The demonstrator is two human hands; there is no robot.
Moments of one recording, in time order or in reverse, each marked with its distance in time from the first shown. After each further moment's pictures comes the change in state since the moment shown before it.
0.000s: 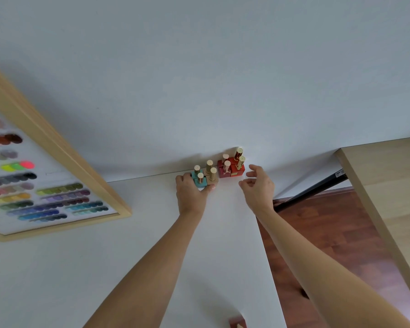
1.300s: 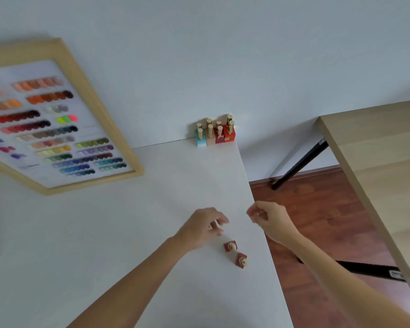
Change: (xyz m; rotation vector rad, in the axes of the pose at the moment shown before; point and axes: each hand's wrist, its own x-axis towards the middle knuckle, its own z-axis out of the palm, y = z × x) left_hand -0.187 -0.037 -0.075 0.131 -0.775 0.380; right_hand -0.184 0.054 -0.102 -0.171 -0.439 -0.074
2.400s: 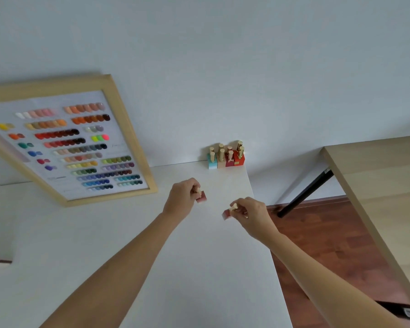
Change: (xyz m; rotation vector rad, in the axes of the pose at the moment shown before) left_hand 0.029 -0.007 -0.100 0.120 0.548 -0.061; right_hand 0.037 -0.070 0.019 -0.124 0.137 -0.290
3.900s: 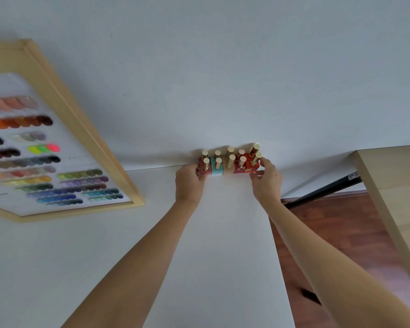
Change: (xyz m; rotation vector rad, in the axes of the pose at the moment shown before) left_hand 0.128 -0.038 0.067 -0.167 0.173 -0.259; right_hand 0.178 0.059 0.024 0.085 0.312 0.373
